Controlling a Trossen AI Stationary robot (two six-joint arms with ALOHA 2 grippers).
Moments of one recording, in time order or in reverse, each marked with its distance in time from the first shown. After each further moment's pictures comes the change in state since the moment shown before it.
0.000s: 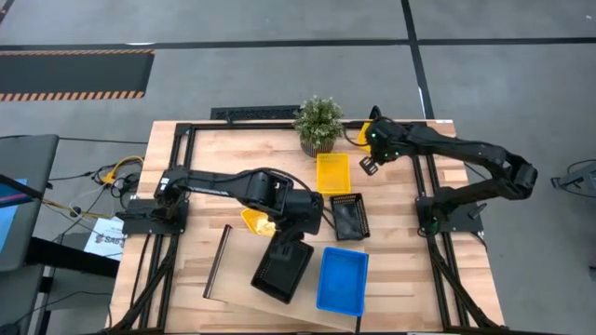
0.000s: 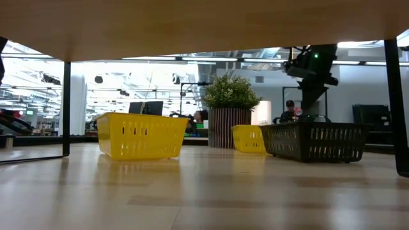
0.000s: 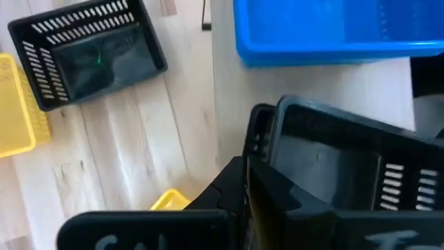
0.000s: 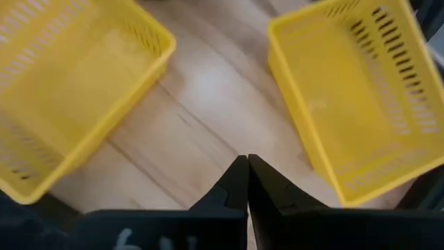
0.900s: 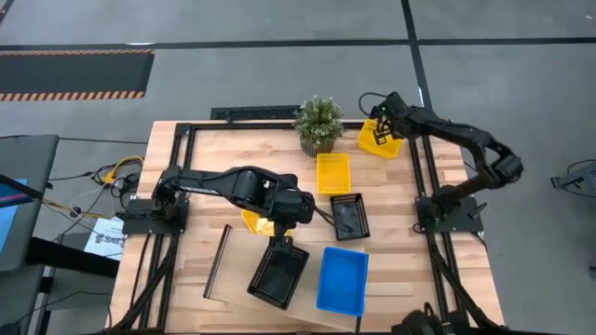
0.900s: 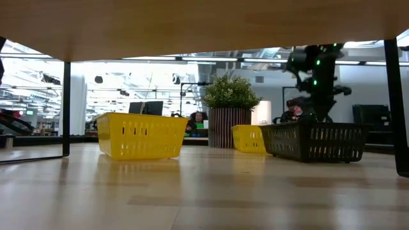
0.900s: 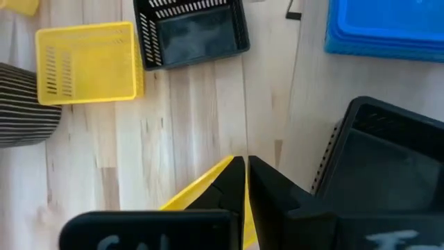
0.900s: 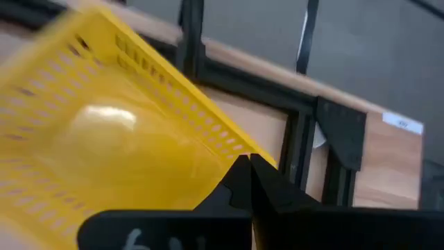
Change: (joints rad) left arm -0.028 -0.012 0.108 -0.164 -0.289 -0.135; right arm -0.362 0.178 0.000 0.182 0.250 -0.010
